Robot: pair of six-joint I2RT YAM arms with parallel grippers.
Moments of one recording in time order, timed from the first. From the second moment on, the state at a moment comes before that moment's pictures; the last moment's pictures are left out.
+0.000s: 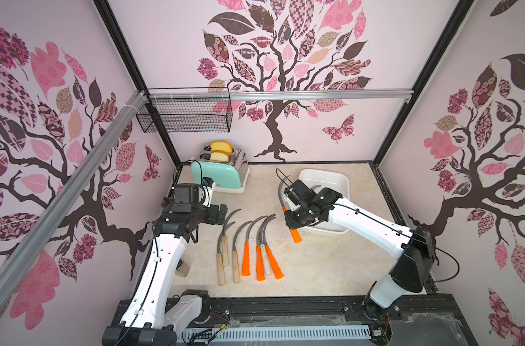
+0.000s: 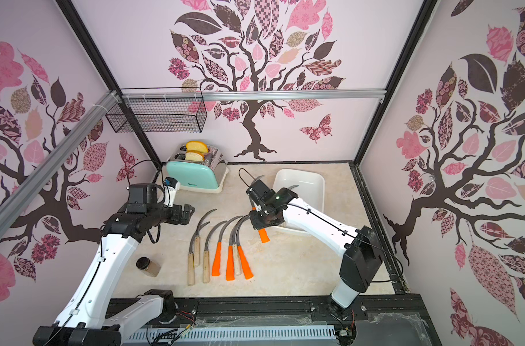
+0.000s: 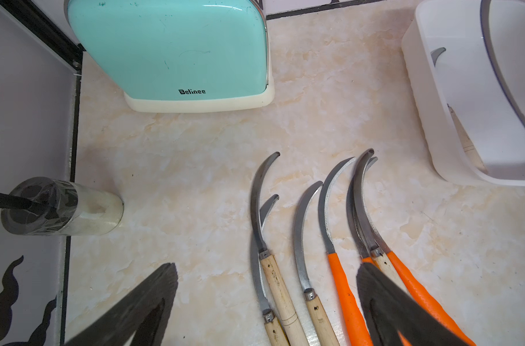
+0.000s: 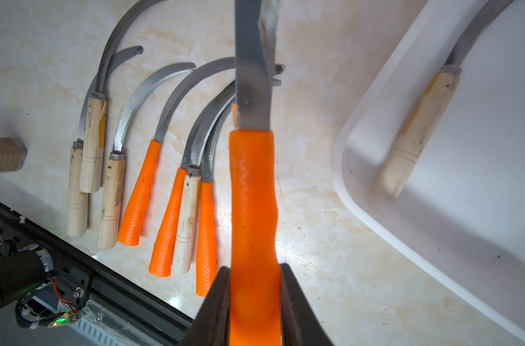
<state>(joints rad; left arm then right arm) -0.07 1.05 1.11 -0.85 0.12 0.13 0.76 1.64 1.49 -0.97 -0.03 0.44</state>
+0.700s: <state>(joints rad) -0.07 1.03 1.11 -0.86 0.14 0.13 0.43 1.61 1.48 -0.94 -0.15 0.39</state>
